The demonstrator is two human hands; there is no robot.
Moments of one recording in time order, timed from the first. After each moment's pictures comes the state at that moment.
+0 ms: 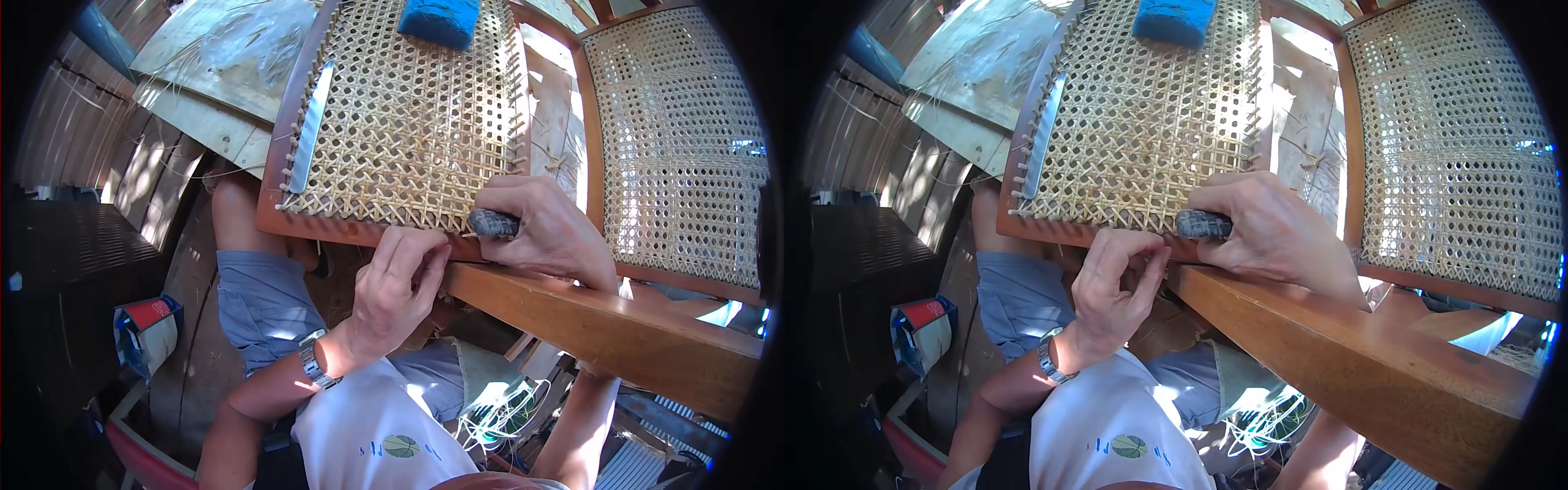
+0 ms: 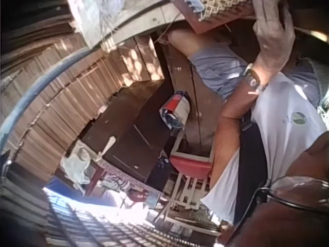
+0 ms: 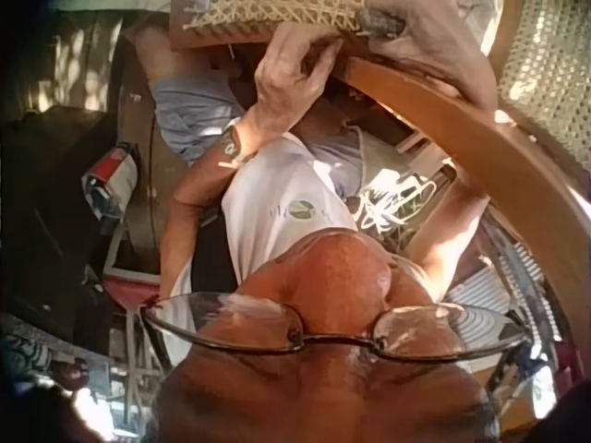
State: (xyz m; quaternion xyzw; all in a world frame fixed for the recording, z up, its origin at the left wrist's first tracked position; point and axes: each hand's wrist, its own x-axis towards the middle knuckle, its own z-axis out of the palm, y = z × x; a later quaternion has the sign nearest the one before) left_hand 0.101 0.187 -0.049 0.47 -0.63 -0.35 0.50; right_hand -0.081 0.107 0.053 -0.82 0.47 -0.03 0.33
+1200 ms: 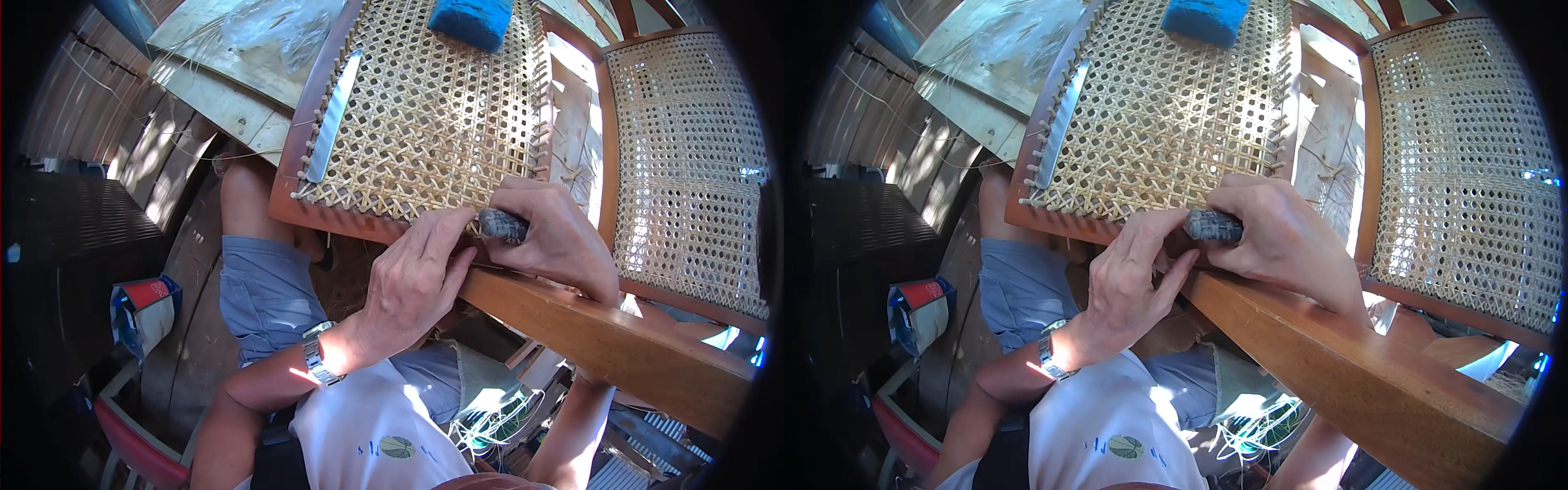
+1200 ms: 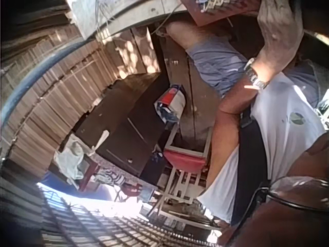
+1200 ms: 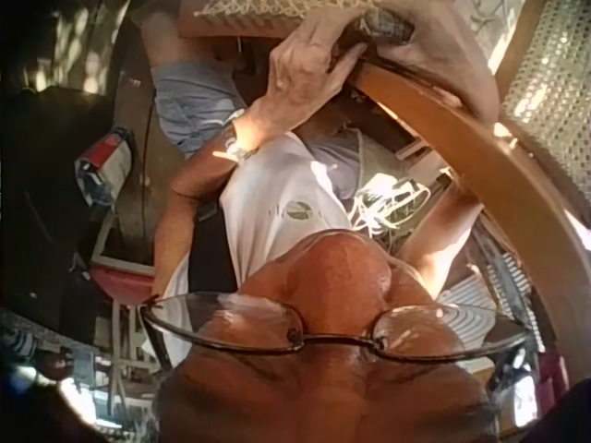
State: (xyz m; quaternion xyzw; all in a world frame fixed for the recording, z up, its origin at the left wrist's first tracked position) left_hand 0.103 0.178 -0.047 0.47 -0.69 -0.34 0.44; right_hand -0.080 0.105 0.035 -0.82 0.46 -0.06 0.33
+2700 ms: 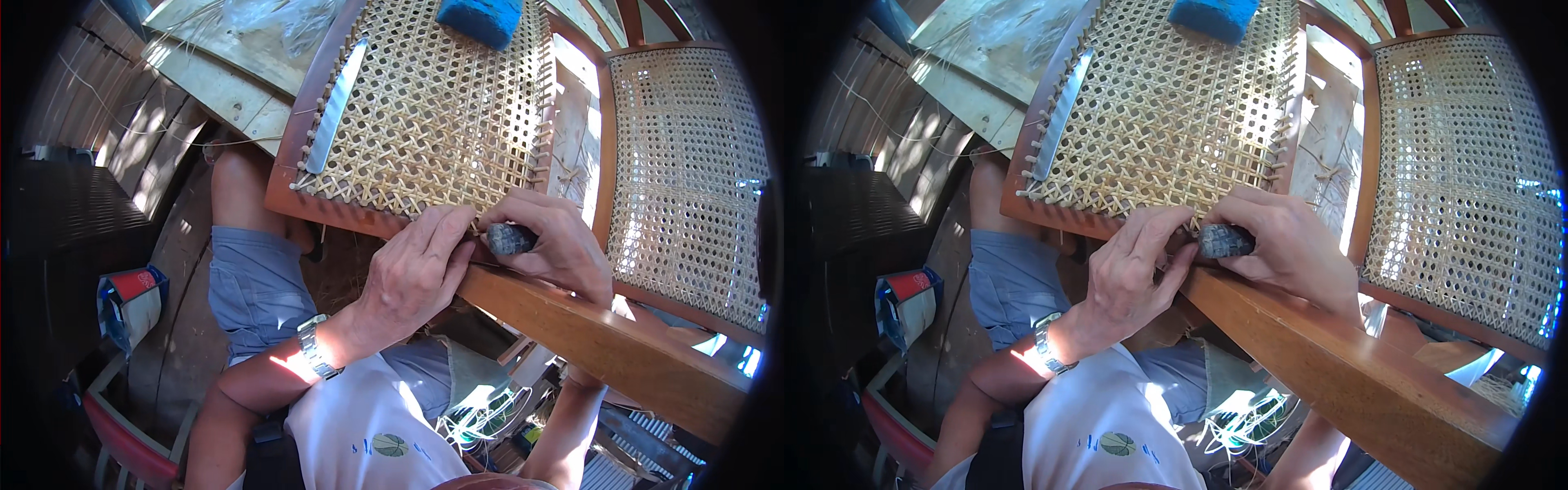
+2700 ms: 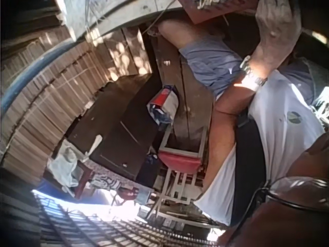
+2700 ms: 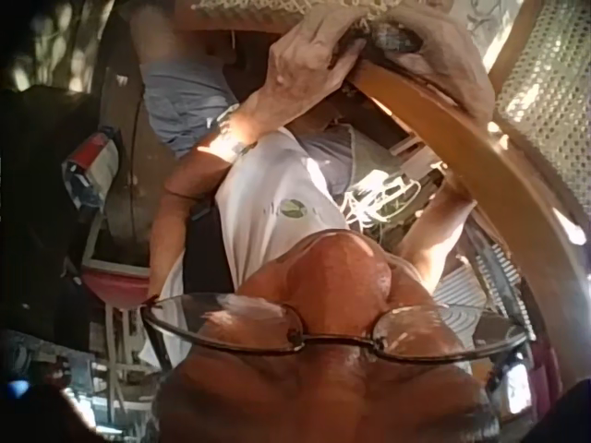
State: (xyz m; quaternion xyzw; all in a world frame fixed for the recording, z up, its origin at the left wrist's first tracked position) left_hand 0.100 0.175 -0.056 0.45 -0.69 -0.33 0.47; right_hand -0.085 0.113 0.039 -0.84 0.45 0.00 0.30
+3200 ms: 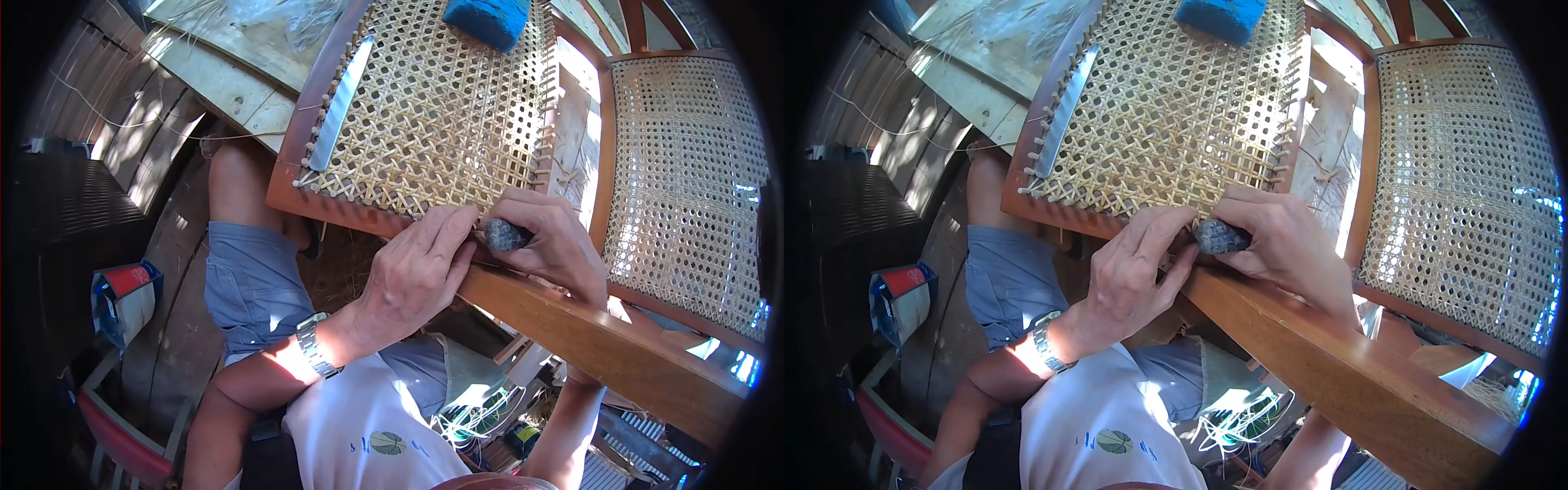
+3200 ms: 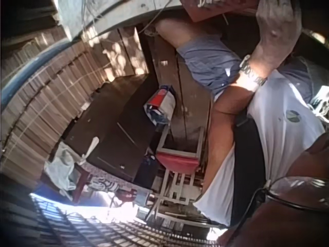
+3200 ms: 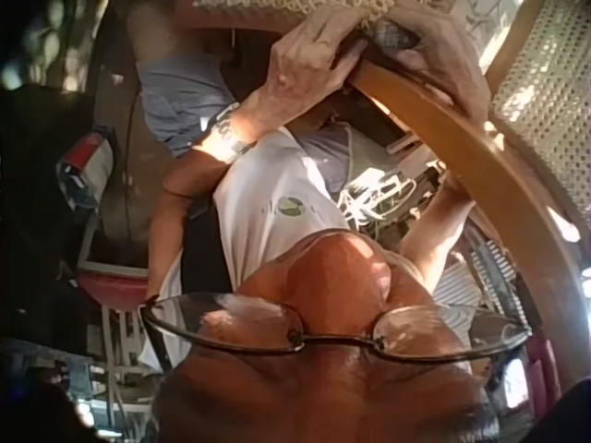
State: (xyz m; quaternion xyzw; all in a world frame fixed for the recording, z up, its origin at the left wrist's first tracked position) left_hand 0.100 0.174 -0.059 0.46 -0.68 -0.30 0.48; right_hand -0.082 0.108 0.035 -0.84 0.45 -0.02 0.30
